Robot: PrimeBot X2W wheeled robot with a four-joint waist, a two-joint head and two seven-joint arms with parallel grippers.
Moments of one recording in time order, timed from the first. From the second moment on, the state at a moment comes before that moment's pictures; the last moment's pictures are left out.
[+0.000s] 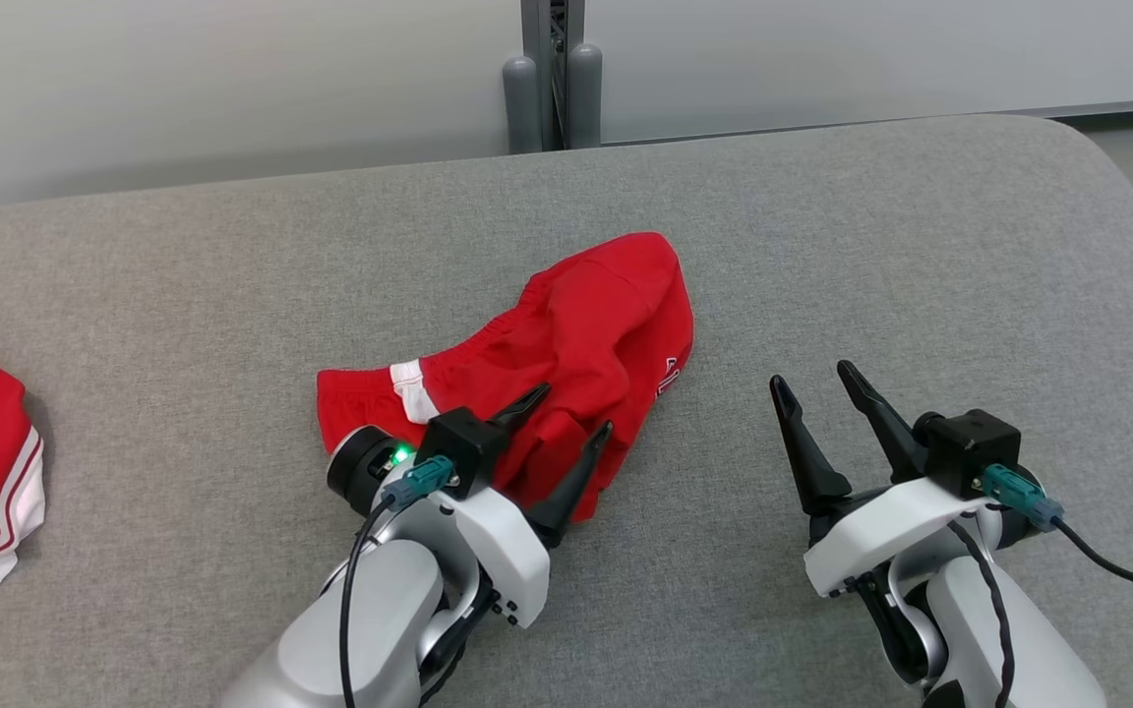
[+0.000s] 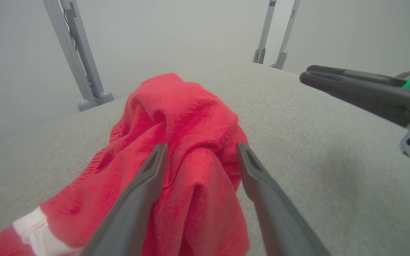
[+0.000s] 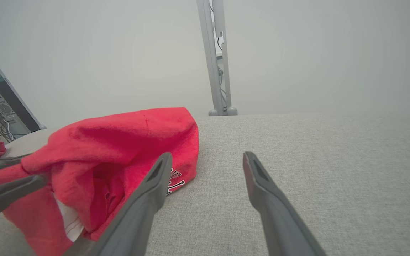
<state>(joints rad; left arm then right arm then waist) -0.58 0.10 -0.82 0.67 -0.52 -0.11 -0.25 -0.39 -0.05 0.28 0.55 0.31 0.13 -0.26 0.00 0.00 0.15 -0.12</state>
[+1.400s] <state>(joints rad) -0.69 0.34 -0.83 0.86 -0.61 -0.13 -0.15 -0.38 -0.05 0.28 0.52 0.31 0.13 -0.26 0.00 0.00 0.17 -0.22</state>
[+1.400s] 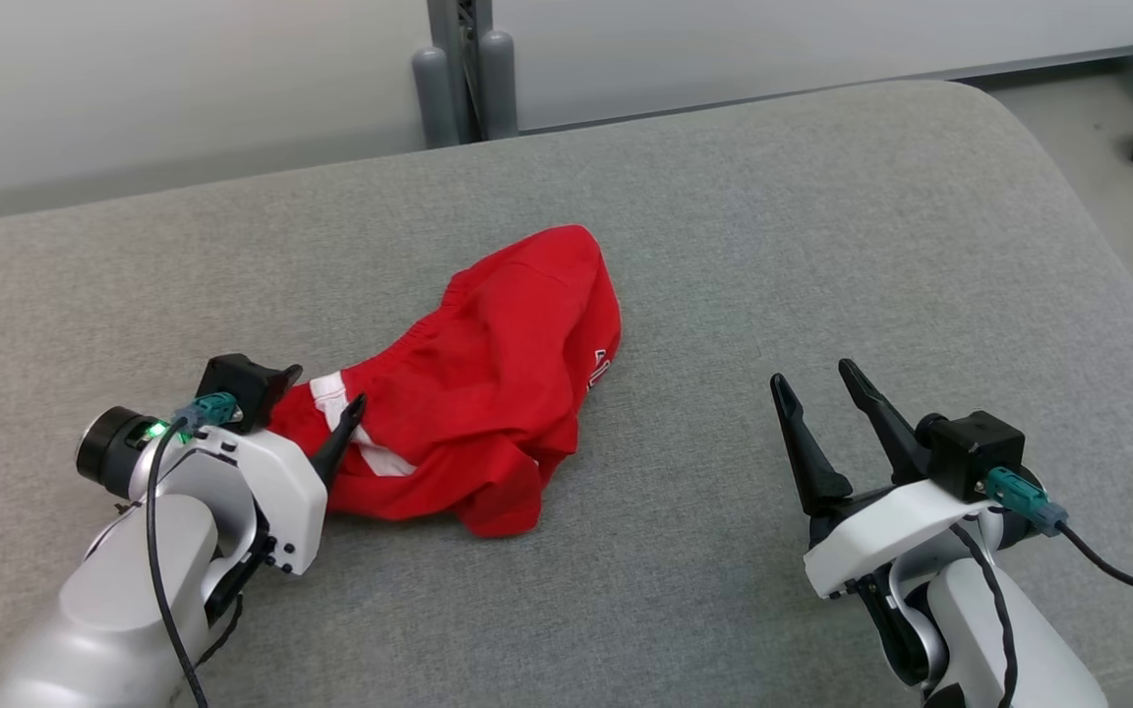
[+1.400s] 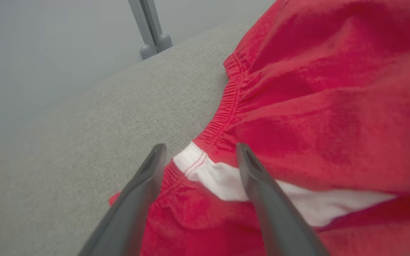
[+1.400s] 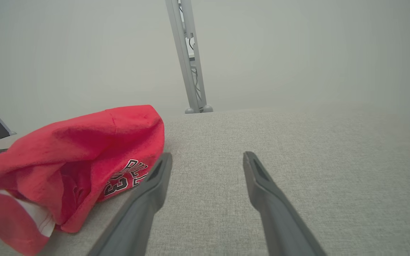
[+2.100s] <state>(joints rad) -0.81 0.37 -1.06 1.01 -0.87 -0.13 -0.08 -0.40 -0.05 0.30 0.52 0.30 0.13 -0.26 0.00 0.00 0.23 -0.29</state>
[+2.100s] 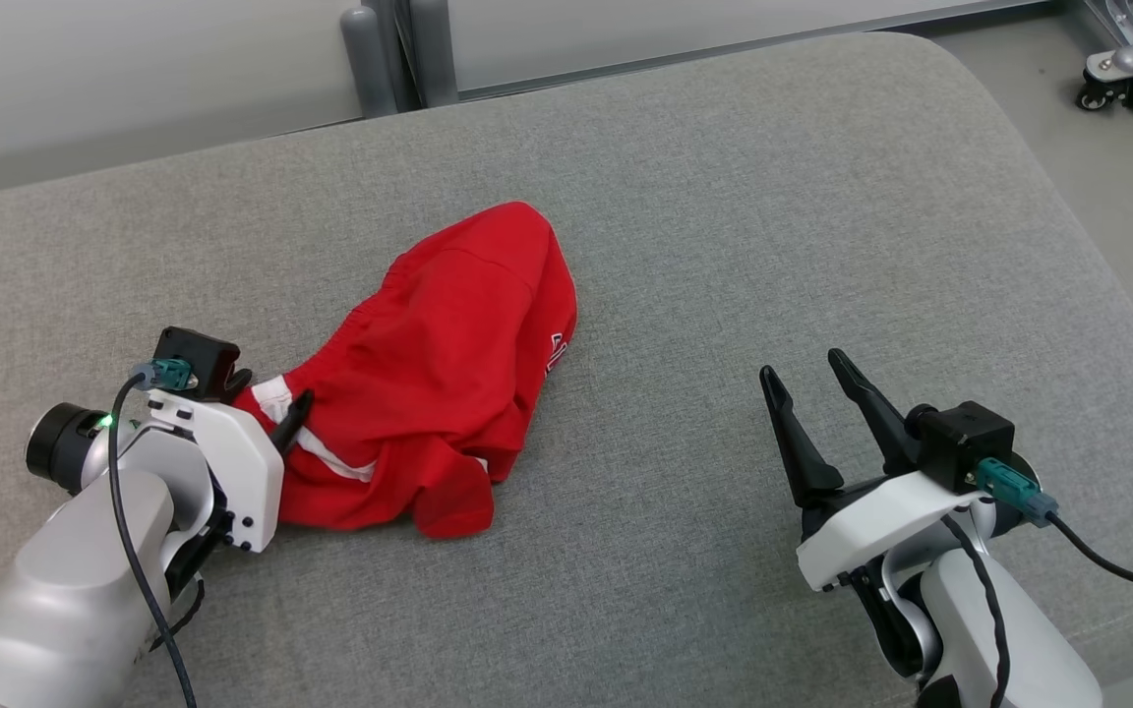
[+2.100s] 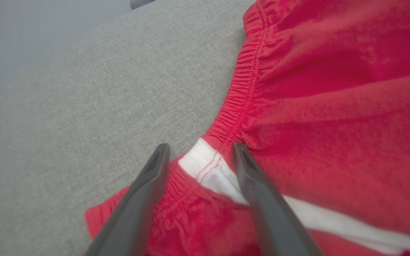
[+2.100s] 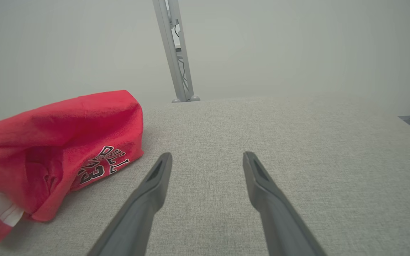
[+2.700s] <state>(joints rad) -0.81 0.29 -1.08 1.08 -0.91 -0.10 -0.26 -0.36 -0.05 0.28 0.54 0.31 0.13 -0.26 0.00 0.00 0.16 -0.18</state>
